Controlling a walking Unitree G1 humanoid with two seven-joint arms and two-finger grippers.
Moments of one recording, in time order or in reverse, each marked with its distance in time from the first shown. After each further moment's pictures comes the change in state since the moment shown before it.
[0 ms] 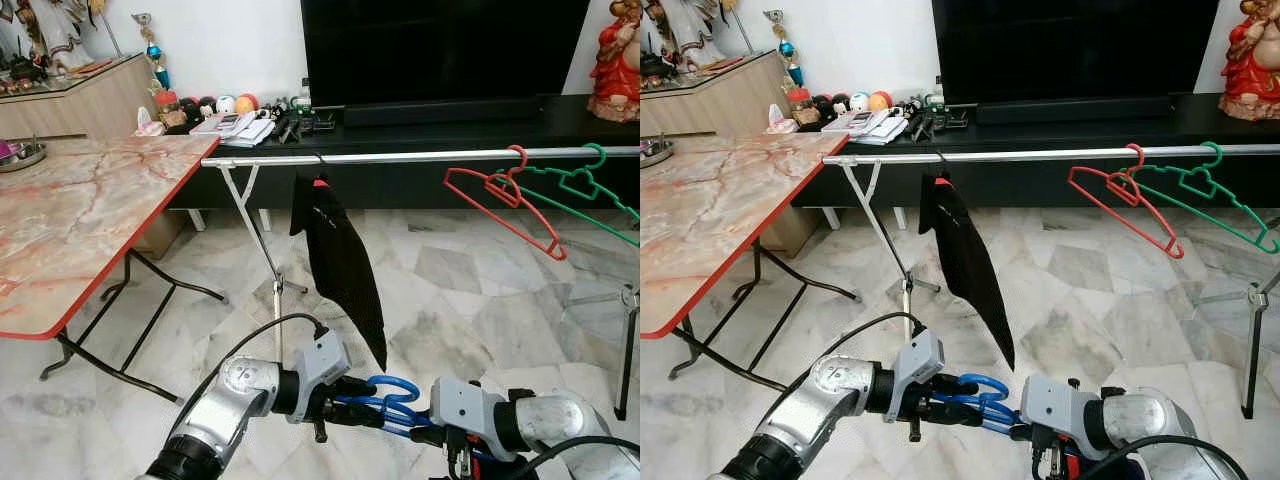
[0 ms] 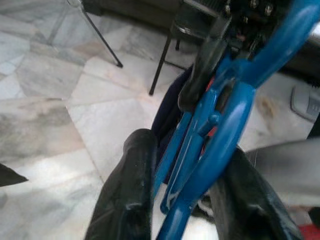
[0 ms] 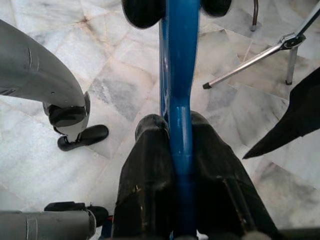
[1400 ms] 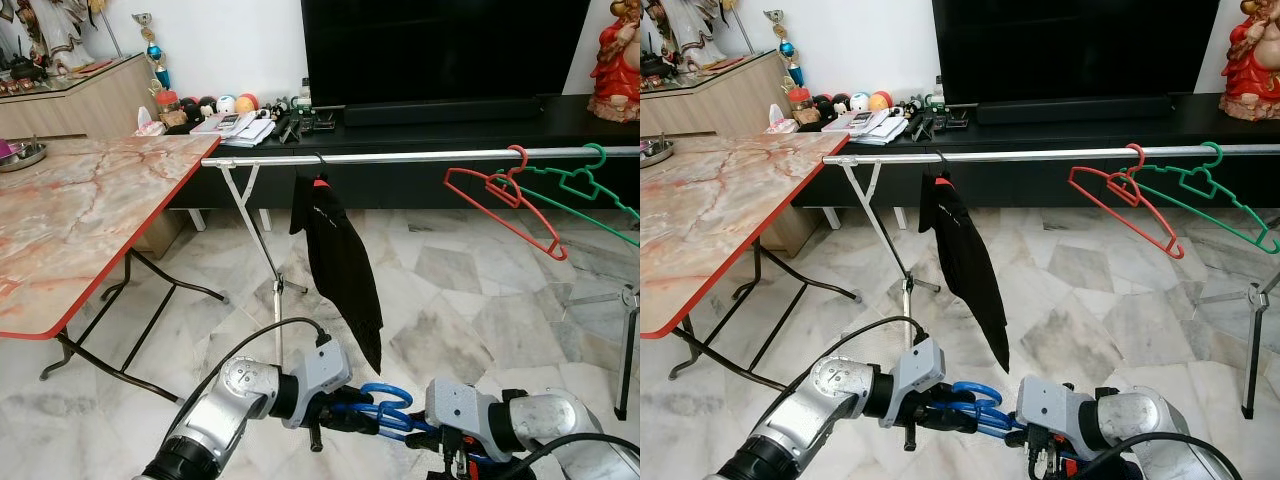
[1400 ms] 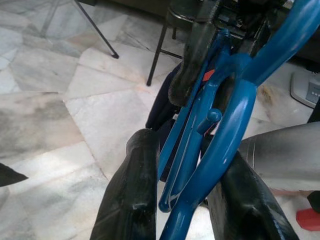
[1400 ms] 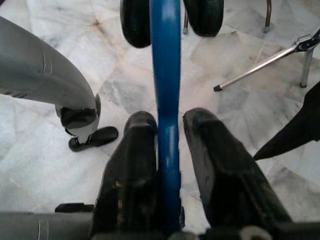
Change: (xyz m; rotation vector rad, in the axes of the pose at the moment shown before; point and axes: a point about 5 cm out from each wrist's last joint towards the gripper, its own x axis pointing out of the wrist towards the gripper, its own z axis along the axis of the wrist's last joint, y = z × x) left arm 0.003 -0.004 -0.003 0.021 0.032 -0.018; right arm 0.005 0.001 0.001 0.020 -0.023 0.047
